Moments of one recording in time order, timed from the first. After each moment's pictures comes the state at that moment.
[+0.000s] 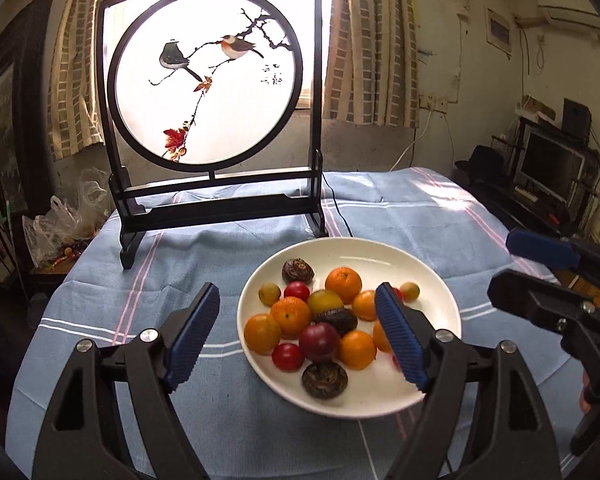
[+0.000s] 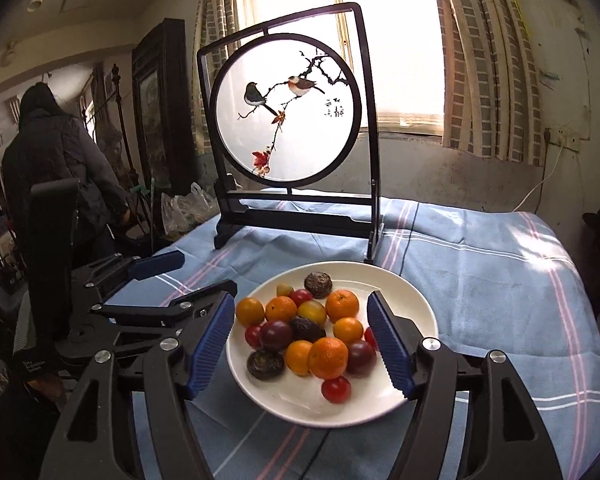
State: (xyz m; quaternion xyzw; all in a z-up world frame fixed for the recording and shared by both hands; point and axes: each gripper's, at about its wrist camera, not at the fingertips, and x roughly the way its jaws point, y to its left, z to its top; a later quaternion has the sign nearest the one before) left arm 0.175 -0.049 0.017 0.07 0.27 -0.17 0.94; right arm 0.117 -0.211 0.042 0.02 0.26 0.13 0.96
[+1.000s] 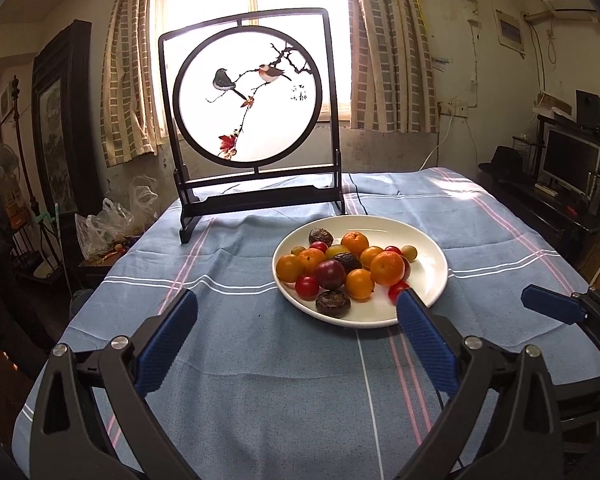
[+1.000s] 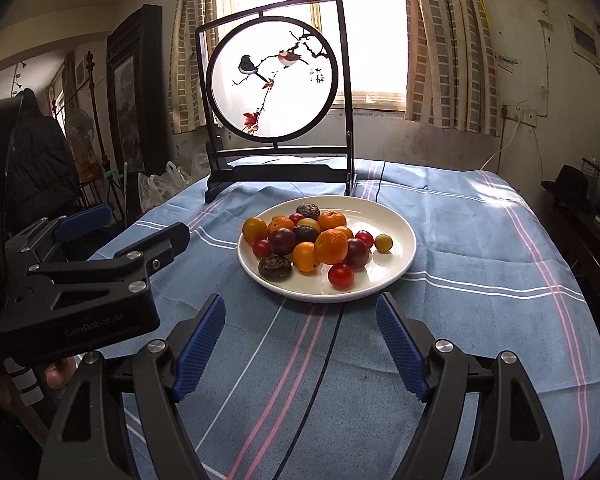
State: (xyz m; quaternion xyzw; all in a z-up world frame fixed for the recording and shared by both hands) left arm 0.056 -0.027 0.020 0.07 0.24 -0.10 0.96; right arm 0.012 -0.184 0.002 0.02 0.29 0.06 0.96
